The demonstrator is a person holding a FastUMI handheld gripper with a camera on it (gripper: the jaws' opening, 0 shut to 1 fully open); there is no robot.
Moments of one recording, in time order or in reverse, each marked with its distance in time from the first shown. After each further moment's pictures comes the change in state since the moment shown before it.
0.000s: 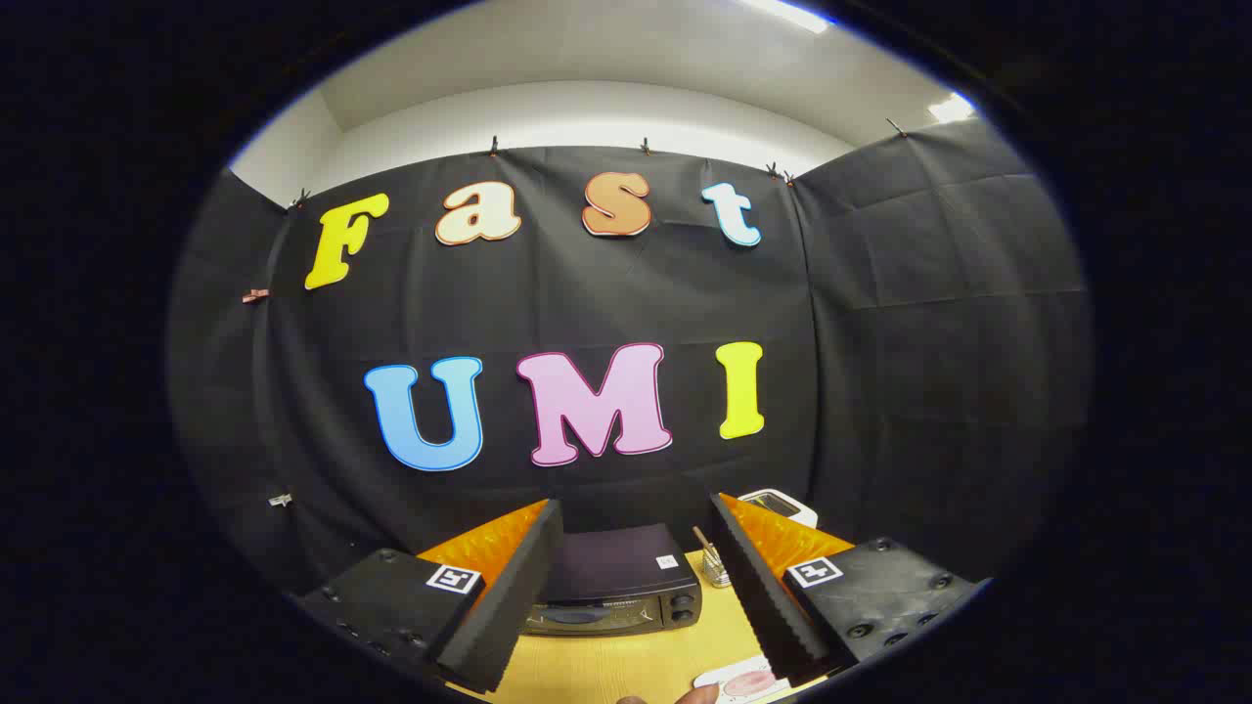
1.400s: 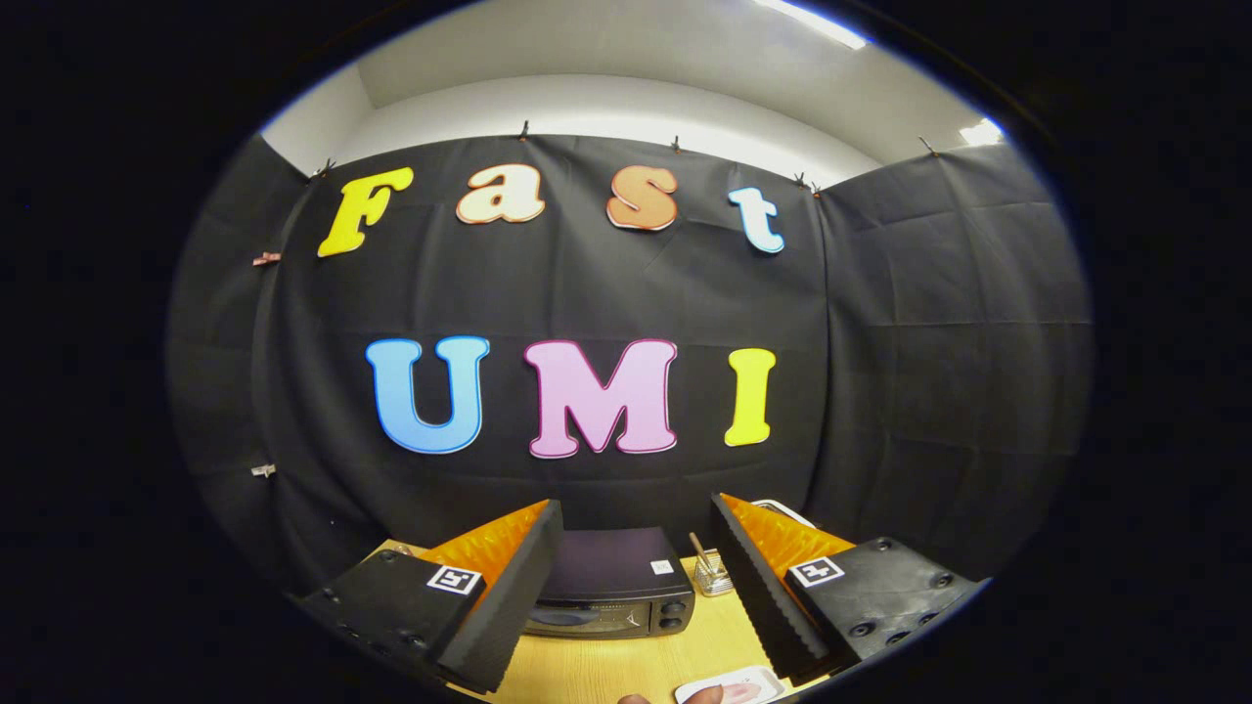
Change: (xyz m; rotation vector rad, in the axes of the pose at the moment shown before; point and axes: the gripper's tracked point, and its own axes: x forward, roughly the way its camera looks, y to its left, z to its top) arm 0.021 0.024 -0.037 -0.106 0.016 0.048
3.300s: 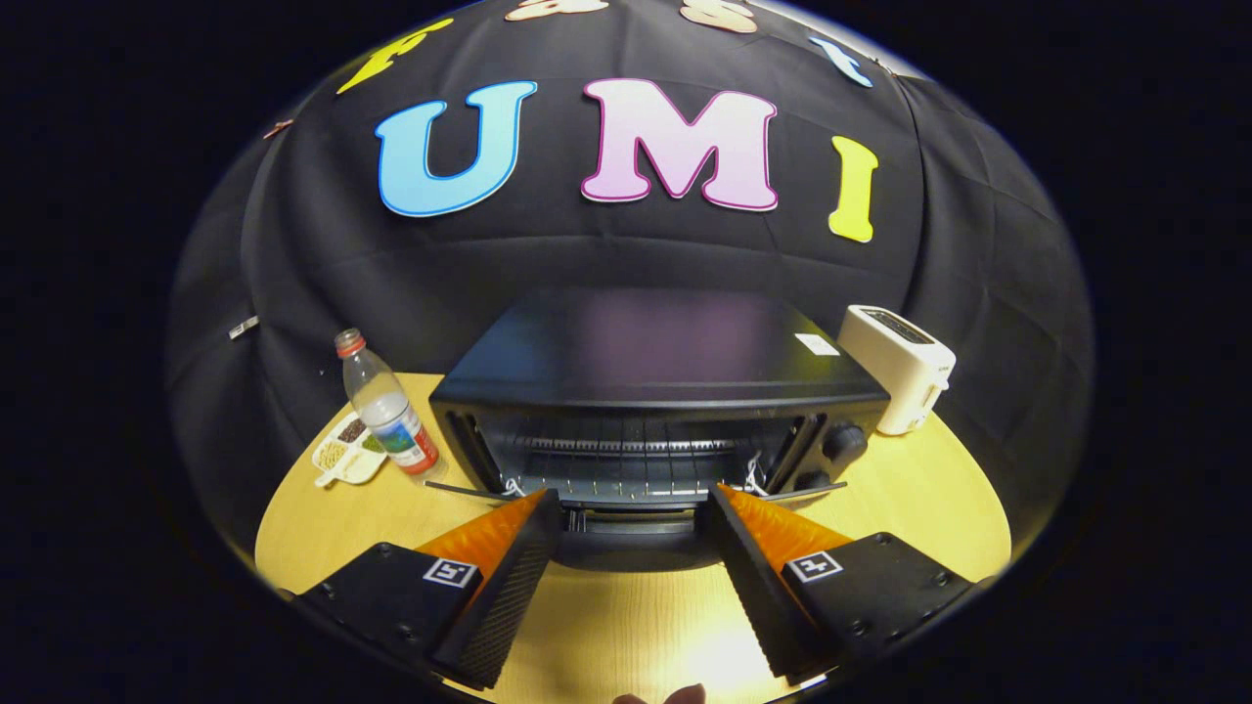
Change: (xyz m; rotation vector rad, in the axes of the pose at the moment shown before) arm 0.061 0.079 -0.327 -0.061 0.536 0.072
